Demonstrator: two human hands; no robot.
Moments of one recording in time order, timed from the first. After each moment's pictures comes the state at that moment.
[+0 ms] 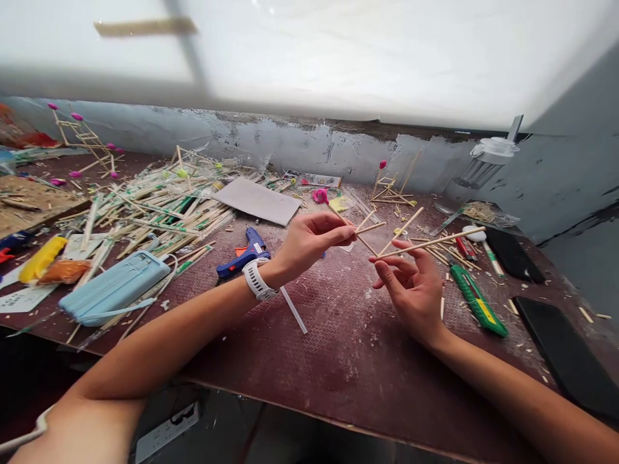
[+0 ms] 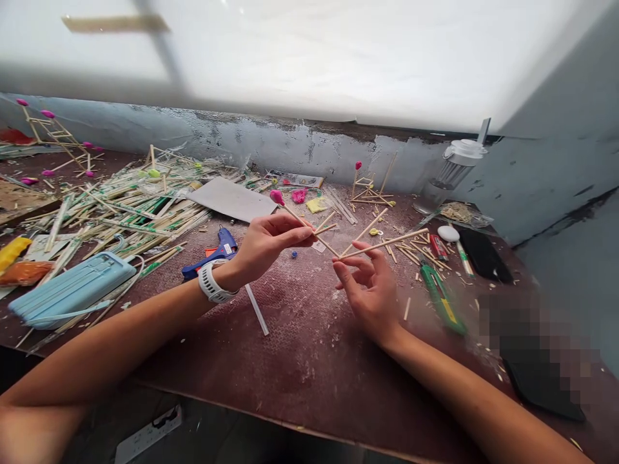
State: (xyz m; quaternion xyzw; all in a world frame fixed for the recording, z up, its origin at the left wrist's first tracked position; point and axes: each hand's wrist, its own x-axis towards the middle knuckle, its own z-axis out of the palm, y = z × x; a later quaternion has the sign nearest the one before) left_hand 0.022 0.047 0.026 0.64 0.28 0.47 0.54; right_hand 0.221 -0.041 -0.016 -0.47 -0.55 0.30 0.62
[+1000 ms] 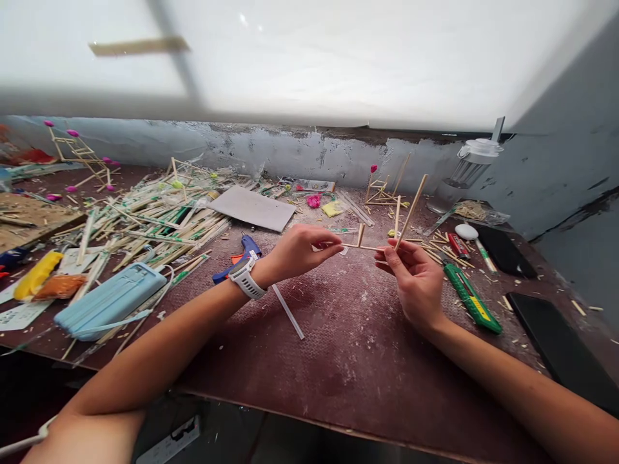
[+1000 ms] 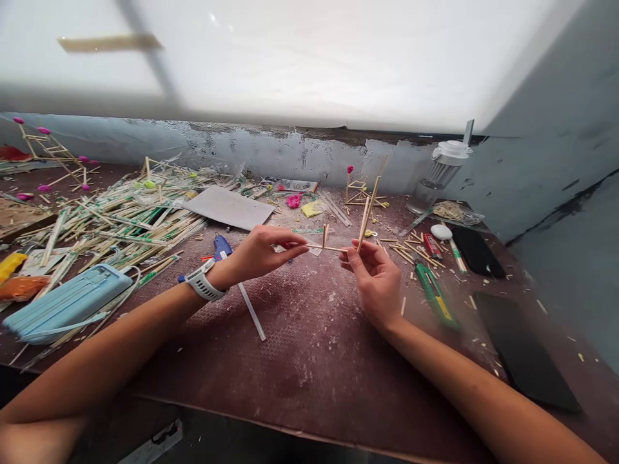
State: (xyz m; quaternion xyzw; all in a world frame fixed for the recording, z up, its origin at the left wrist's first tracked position) left_hand 0.007 0.065 0.023 0.87 0.26 0.36 0.20; right_hand 0.234 -0.019 -0.022 -0.47 -0.47 0.31 0.68
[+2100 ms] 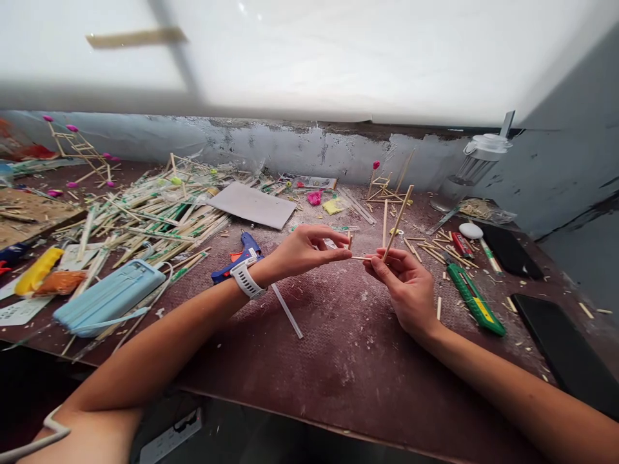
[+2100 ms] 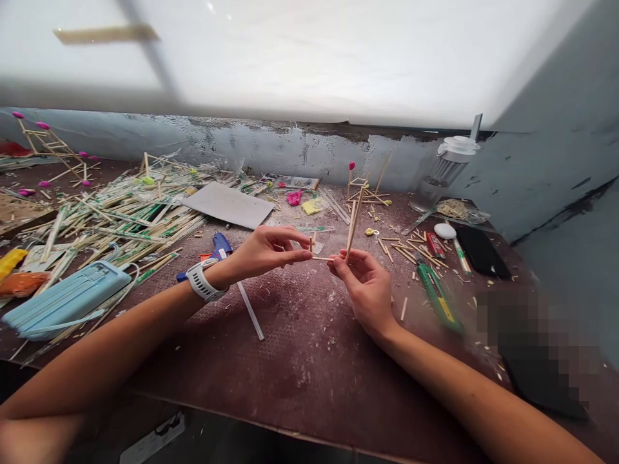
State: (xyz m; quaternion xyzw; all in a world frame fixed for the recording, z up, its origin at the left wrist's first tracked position) left_hand 0.013 0.059 0.025 0.80 0.26 0.36 0.41; right_hand 0.224 -0.027 -0.027 -0.43 -0.44 0.42 0.66
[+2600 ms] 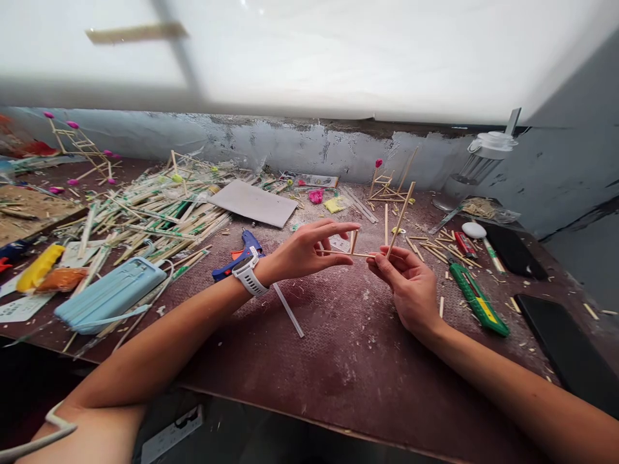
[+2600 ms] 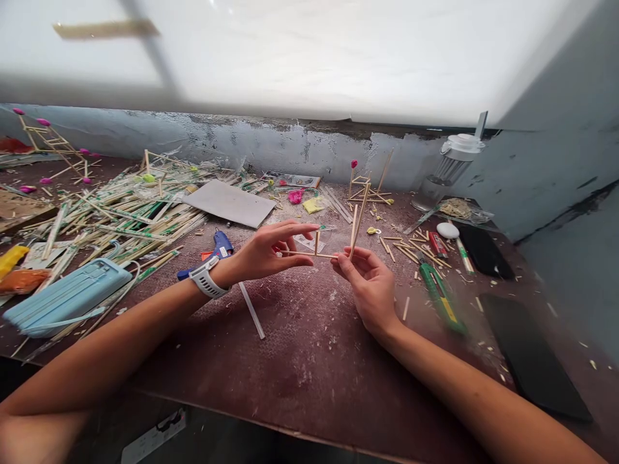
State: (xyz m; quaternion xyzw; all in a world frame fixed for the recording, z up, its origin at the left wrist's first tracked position) left_hand 0.005 0.067 0.011 0.88 0.16 0.38 0.23; right_hand 0.223 -0.024 -0.026 -0.44 -0.38 0.45 0.68
